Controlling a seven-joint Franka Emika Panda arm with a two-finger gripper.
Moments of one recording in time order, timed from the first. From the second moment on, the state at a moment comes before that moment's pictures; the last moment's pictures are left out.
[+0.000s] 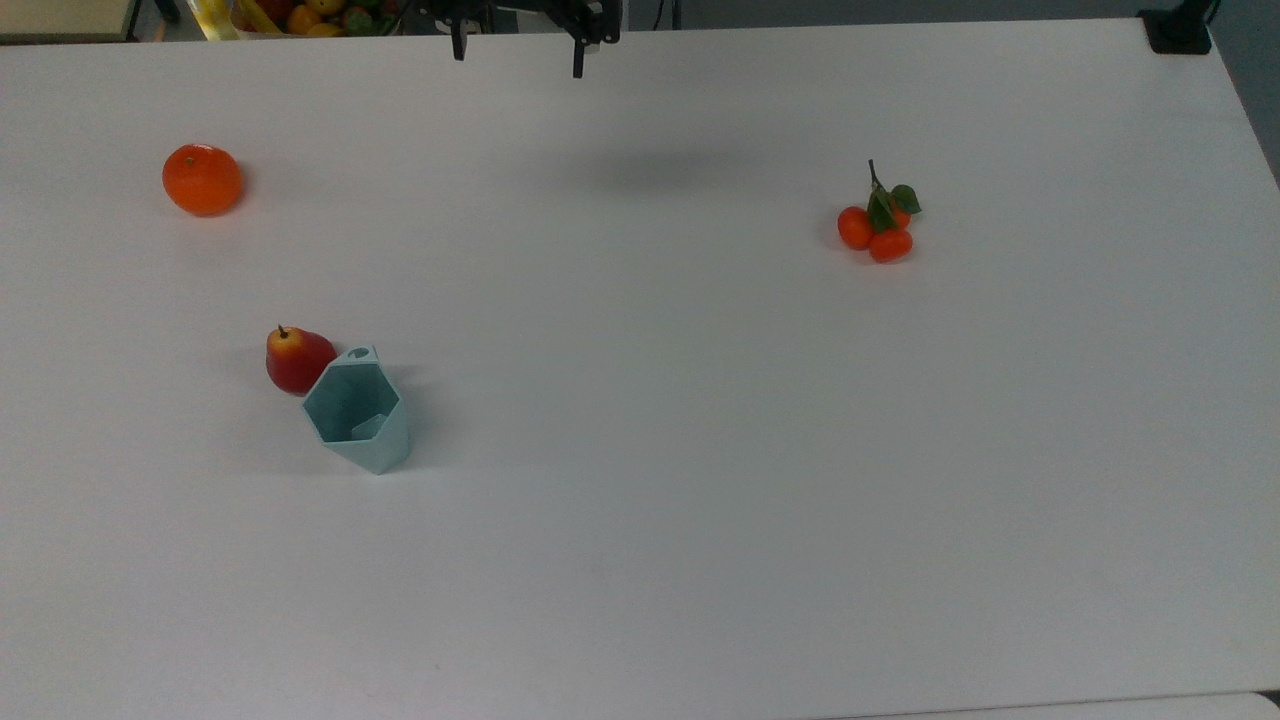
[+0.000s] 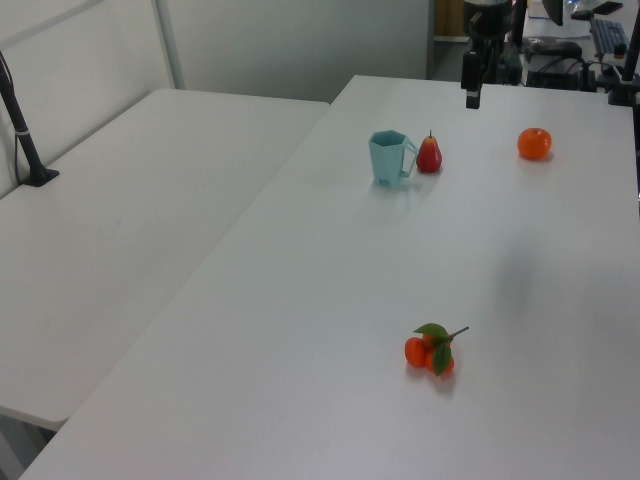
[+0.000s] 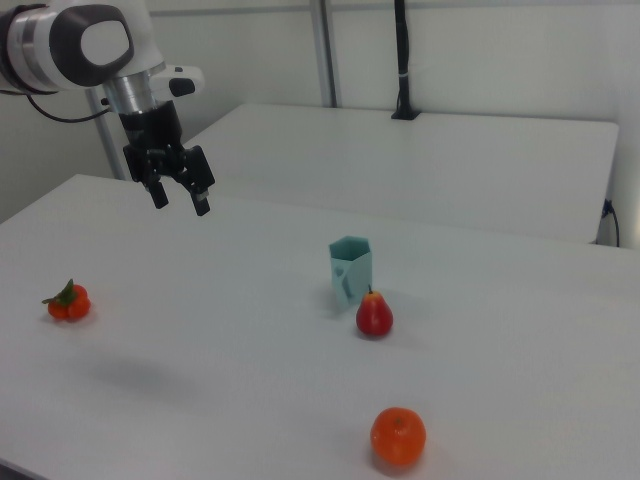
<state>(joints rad) 0.14 0.03 -0.04 -1.65 -0.10 1.68 0.15</state>
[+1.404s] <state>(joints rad) 0.01 0.19 -0.04 -1.66 -0.10 1.97 -0.03</state>
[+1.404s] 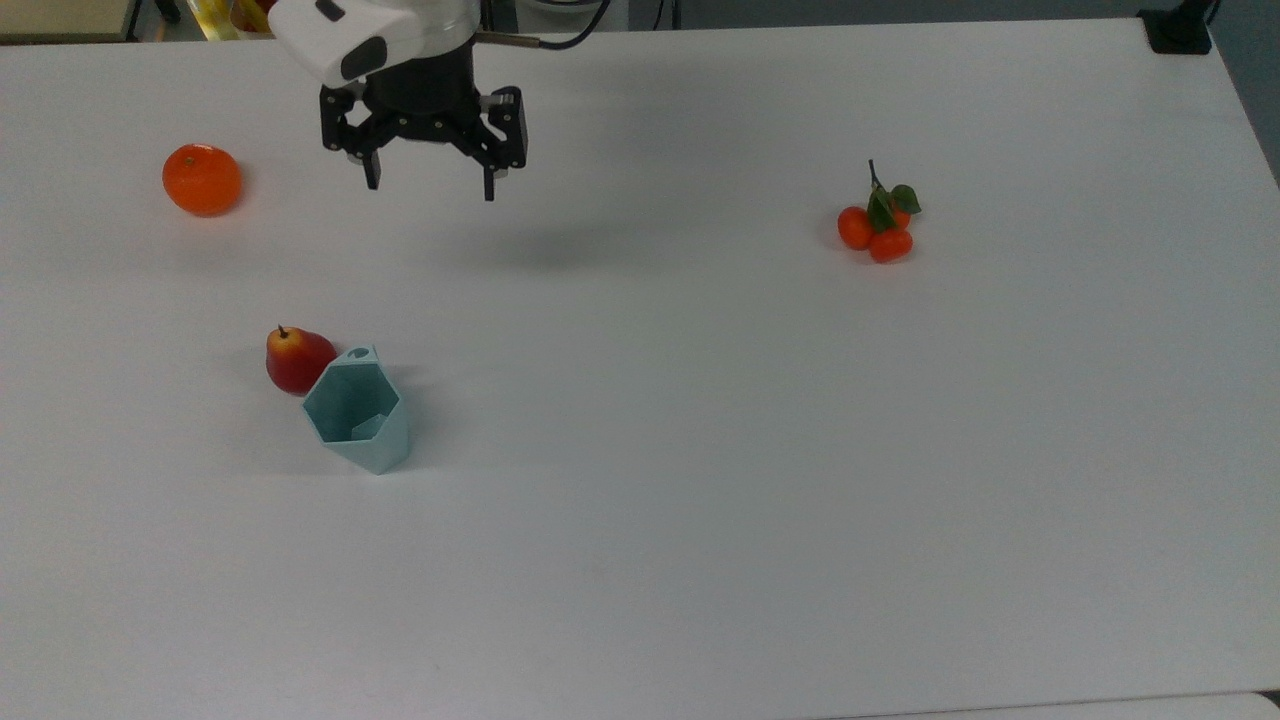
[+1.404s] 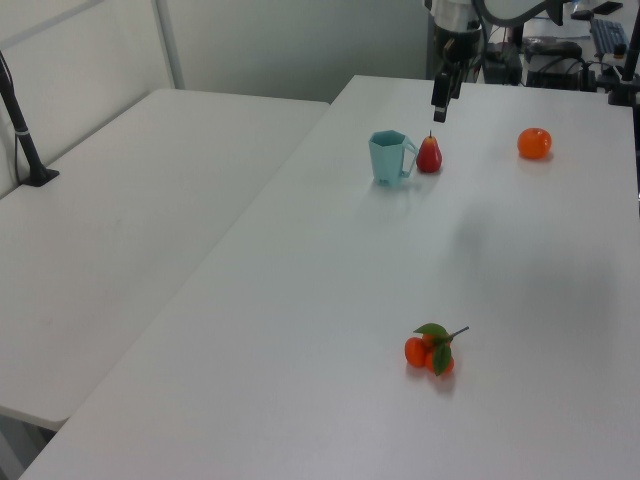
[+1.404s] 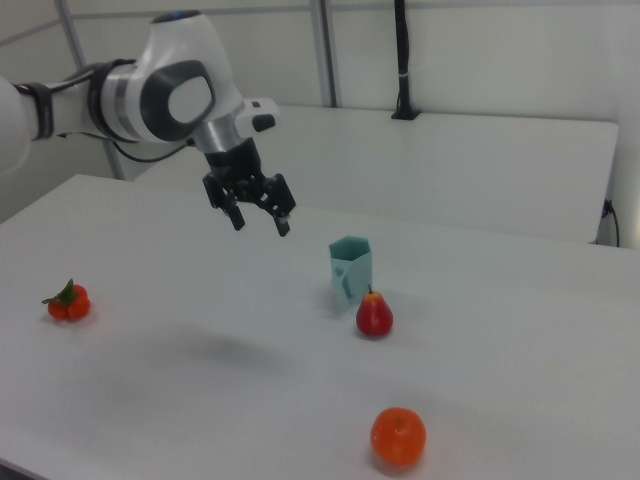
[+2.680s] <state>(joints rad) -0.11 0.49 -0.04 -1.65 -0.10 2.41 -0.14</state>
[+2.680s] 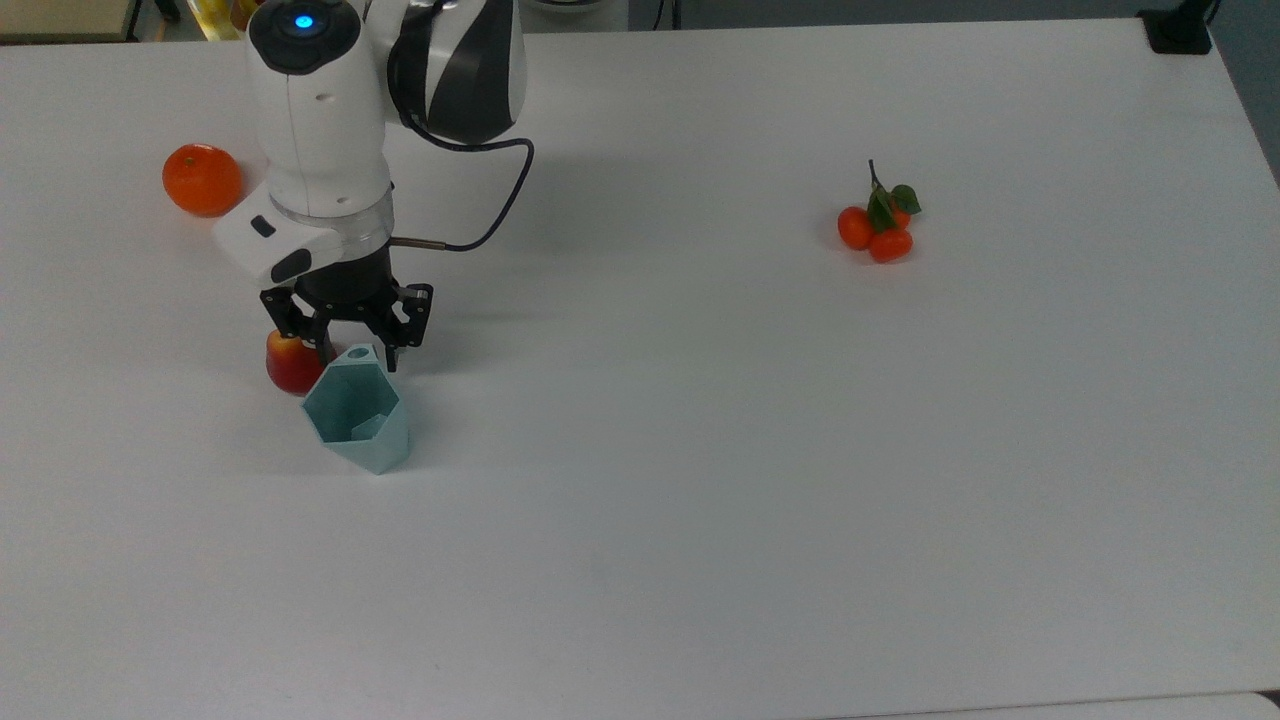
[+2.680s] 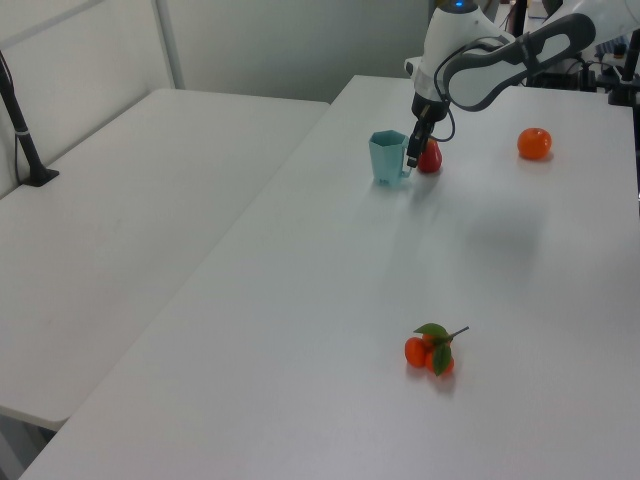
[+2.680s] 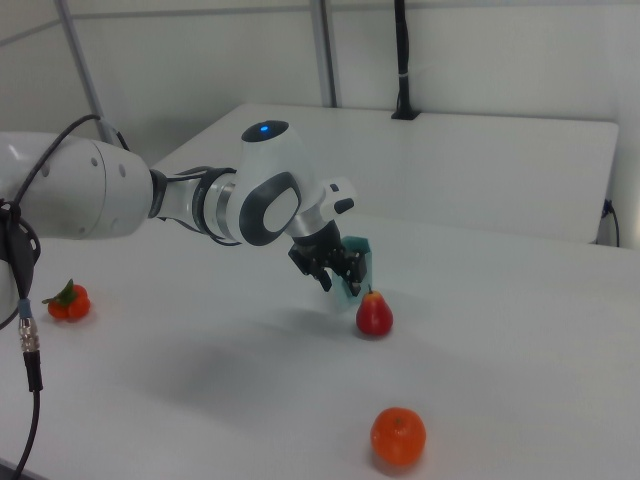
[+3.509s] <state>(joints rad) -0.08 0.48 -0.02 -1.64 -0.10 2.43 -0.01</state>
